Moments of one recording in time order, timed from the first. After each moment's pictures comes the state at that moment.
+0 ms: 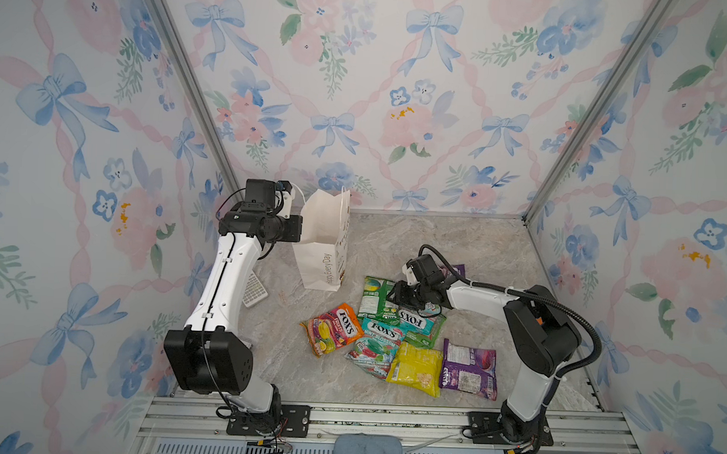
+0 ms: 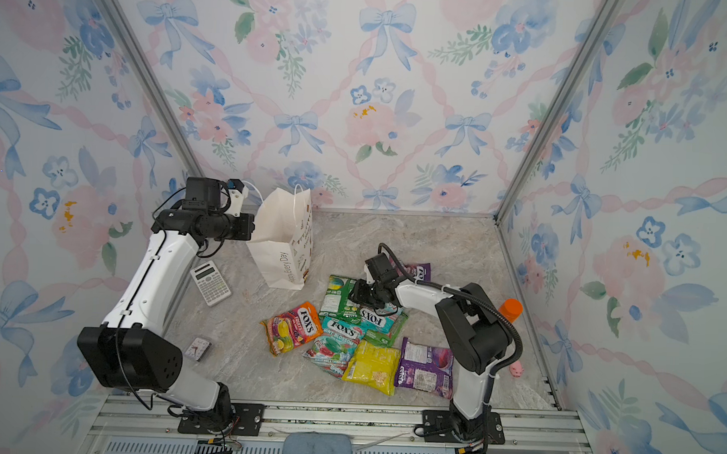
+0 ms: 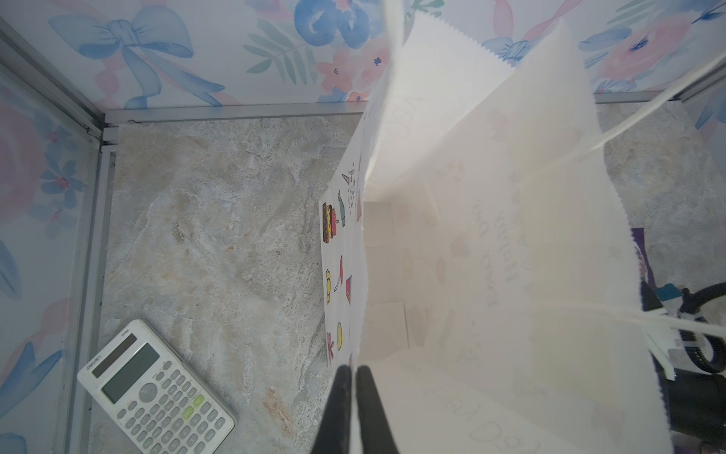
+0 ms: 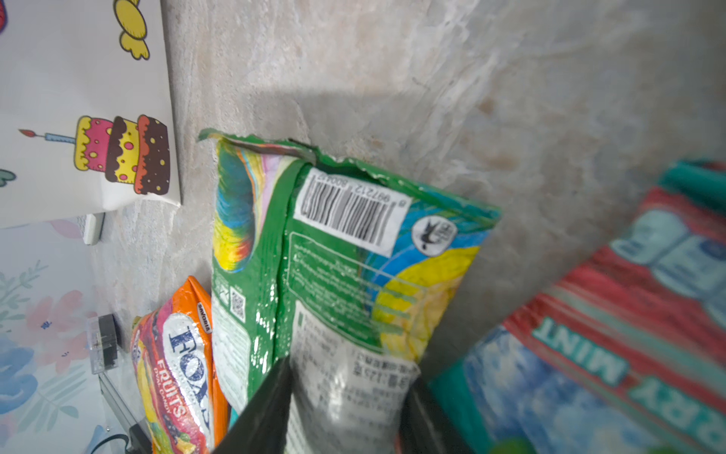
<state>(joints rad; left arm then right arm) -0.01 1.54 1.61 -0.89 0.20 0.01 0.60 1.85 1.09 -0.20 -0.32 0.74</state>
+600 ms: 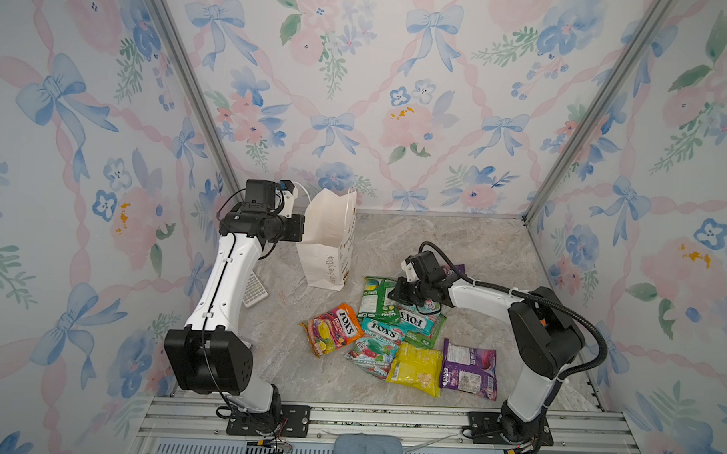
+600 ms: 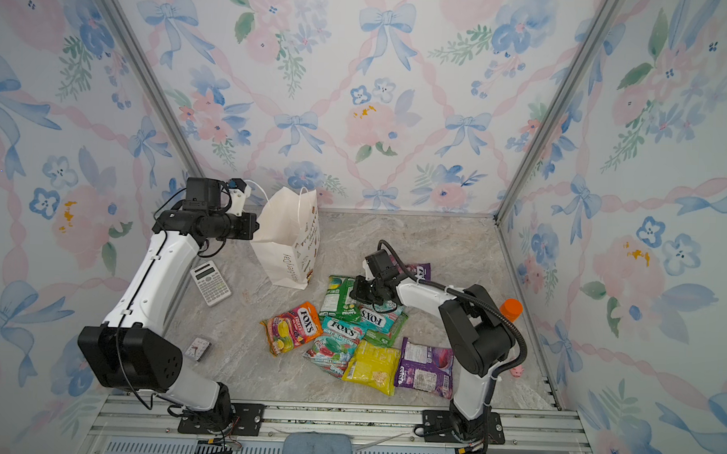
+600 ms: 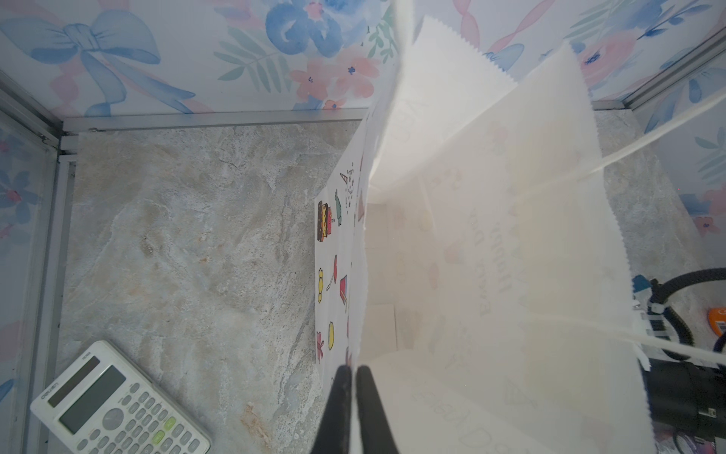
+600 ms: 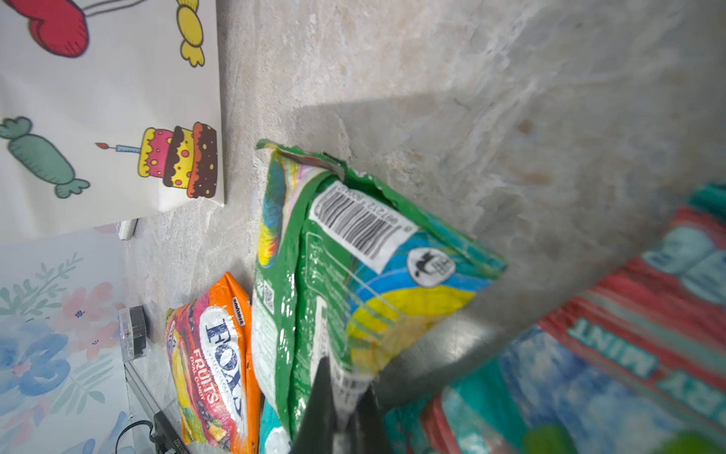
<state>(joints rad) -0.01 1.54 1.60 -0.86 0.26 0.01 0.60 1.81 1.13 -0.23 -0.35 0.72</state>
